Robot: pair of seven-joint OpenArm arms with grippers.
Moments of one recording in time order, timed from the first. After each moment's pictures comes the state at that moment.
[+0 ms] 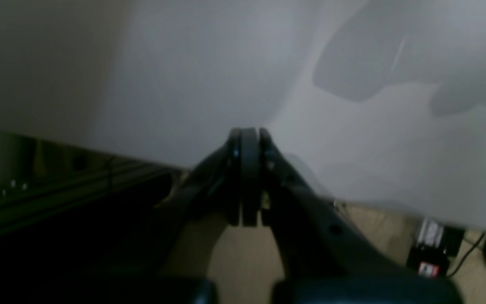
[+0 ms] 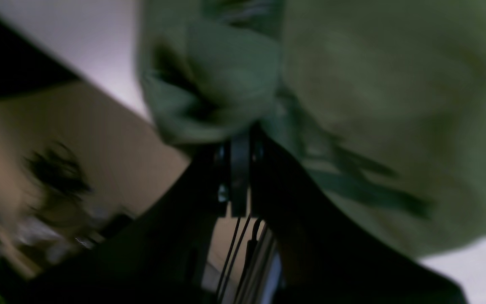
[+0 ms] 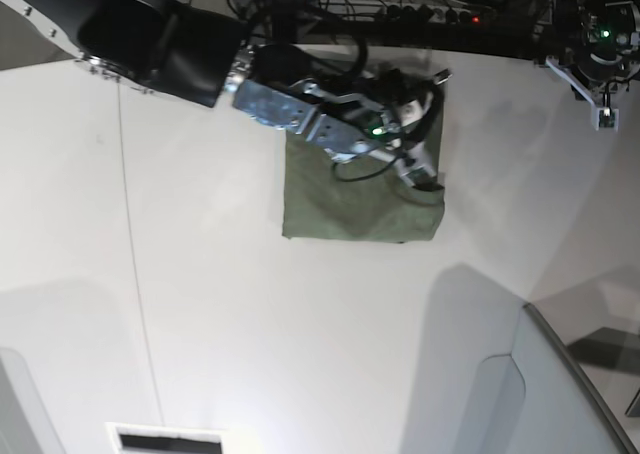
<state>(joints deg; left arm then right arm) 30.3 -21.2 -27.2 86.5 -6.7 -10.4 30.2 19.4 -4.5 -70.7 71.5 43.7 -26.8 -56.7</state>
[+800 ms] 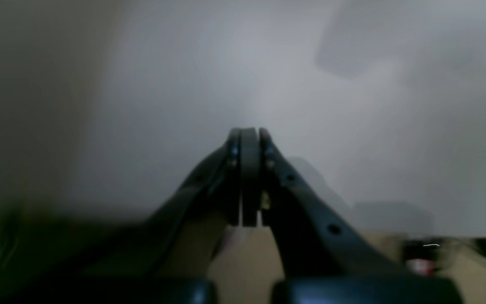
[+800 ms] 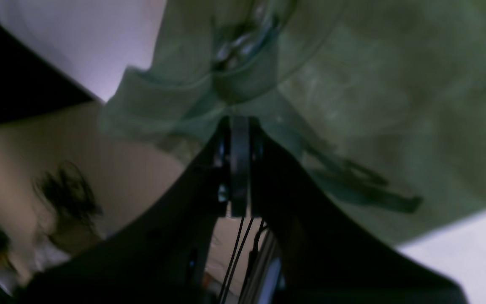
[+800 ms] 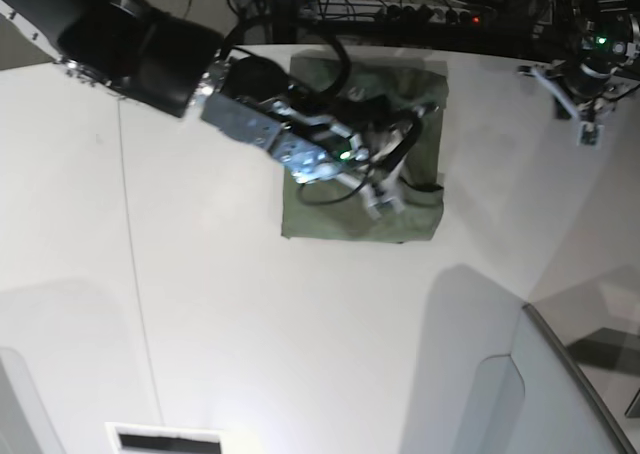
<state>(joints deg) 29.8 -18.7 -25.7 93.9 -6.9 -21.0 30.7 19.3 2.2 -63.0 78.7 45.0 -33.2 -55.0</state>
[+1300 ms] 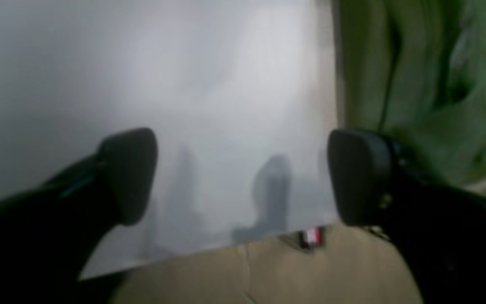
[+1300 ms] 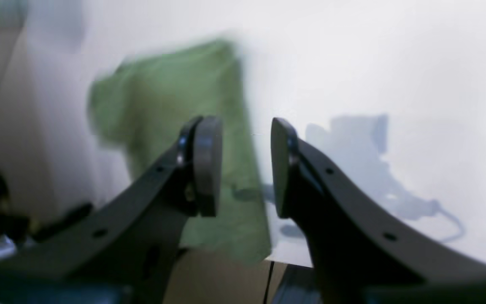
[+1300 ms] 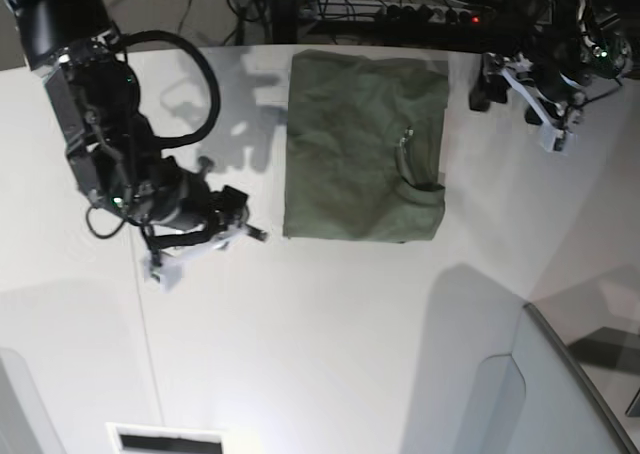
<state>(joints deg) 20.8 -14.3 -30.7 84.5 -21.3 -41.1 44.0 3.2 13.9 -22.4 101.7 42.2 -37.3 -57.1</state>
